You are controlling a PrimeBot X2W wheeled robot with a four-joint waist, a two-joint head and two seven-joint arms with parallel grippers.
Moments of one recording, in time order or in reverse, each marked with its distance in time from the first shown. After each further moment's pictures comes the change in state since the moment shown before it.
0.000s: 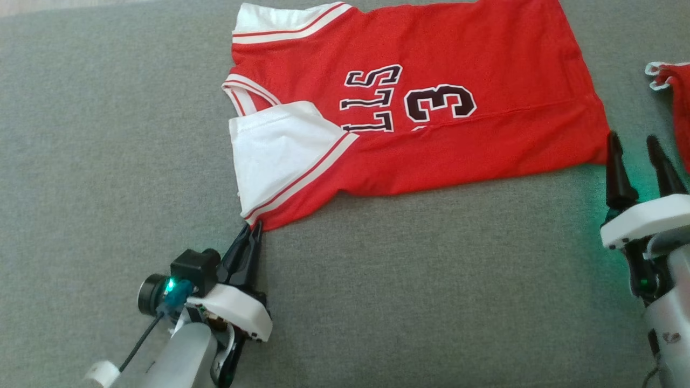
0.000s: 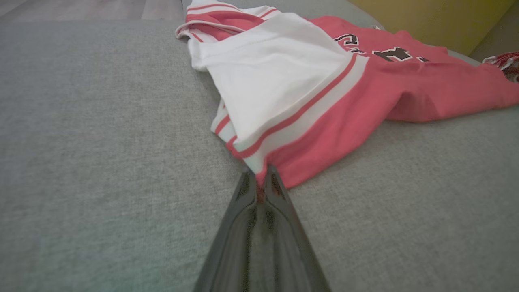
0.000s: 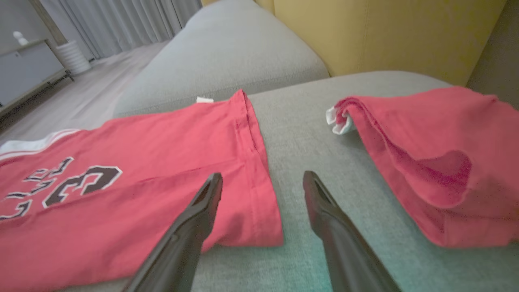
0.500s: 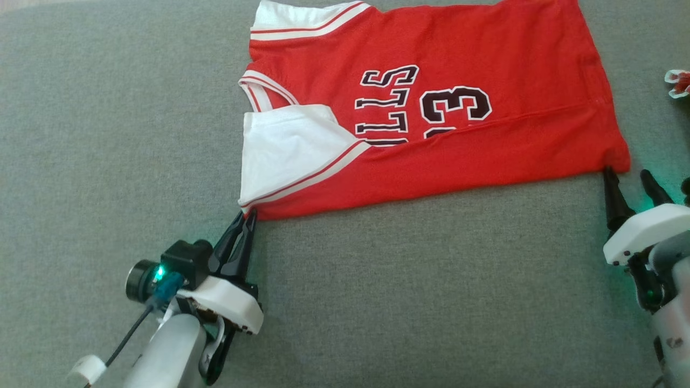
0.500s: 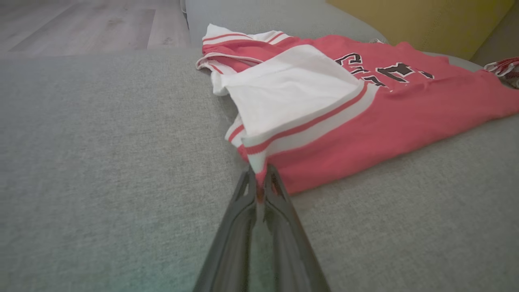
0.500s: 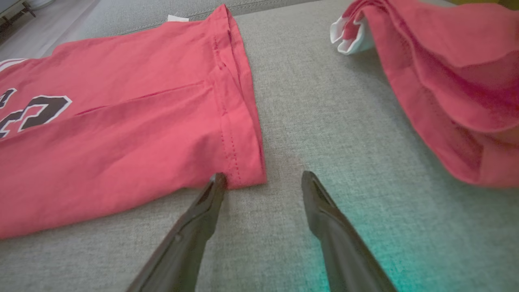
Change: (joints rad) left arm 0.002 0.054 -0.006 -0.094 0.005 0.011 0.021; right arm -0.005 0.000 -0.039 0.117 -0.063 0.000 0.158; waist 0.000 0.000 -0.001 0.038
